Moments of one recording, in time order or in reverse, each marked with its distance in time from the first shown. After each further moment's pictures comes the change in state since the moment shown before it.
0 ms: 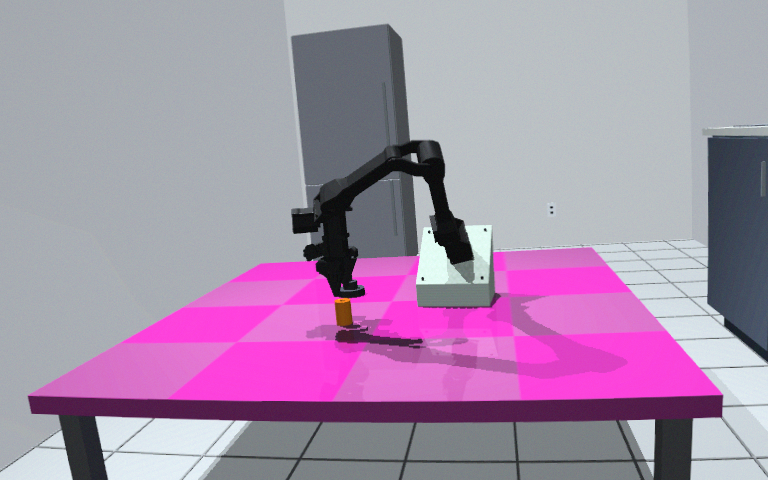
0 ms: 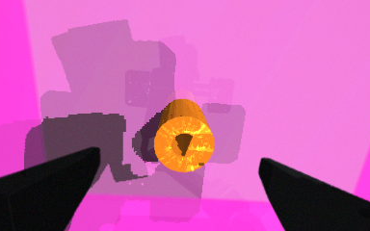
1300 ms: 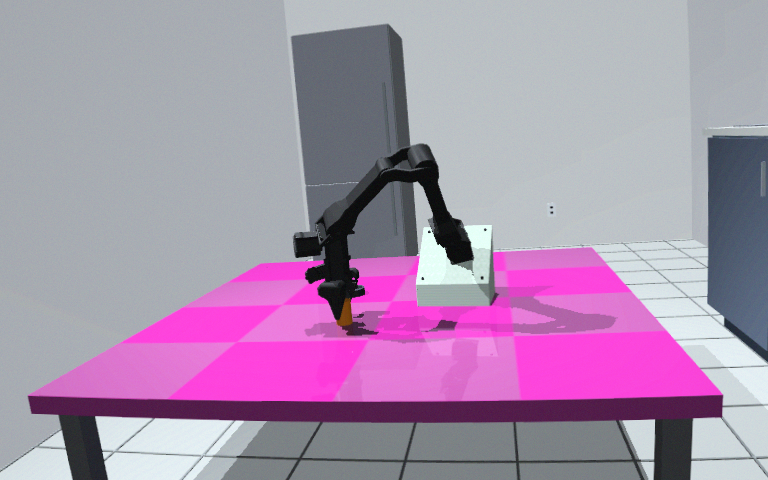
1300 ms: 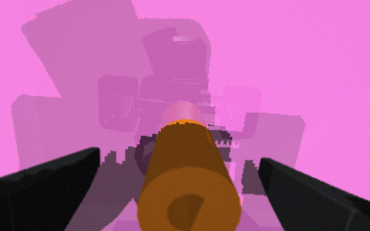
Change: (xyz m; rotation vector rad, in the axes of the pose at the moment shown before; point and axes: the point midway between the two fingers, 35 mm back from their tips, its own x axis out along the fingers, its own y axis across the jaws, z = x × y) arm 0.057 0.001 0.002 -0.002 -0.004 0.004
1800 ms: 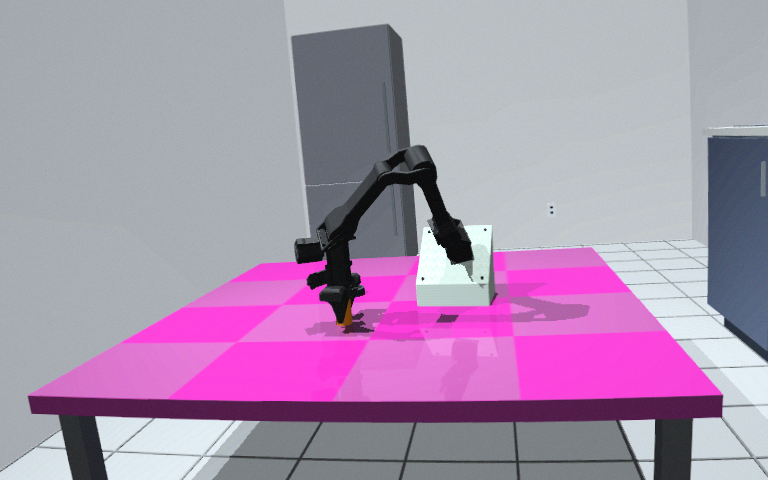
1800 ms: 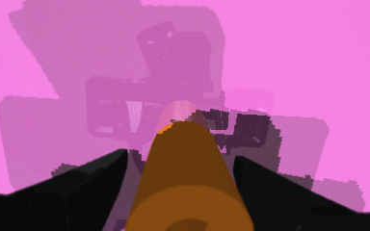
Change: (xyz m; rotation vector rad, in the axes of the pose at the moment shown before) arm 0.014 -0.001 -0.003 0.005 0.007 0.000
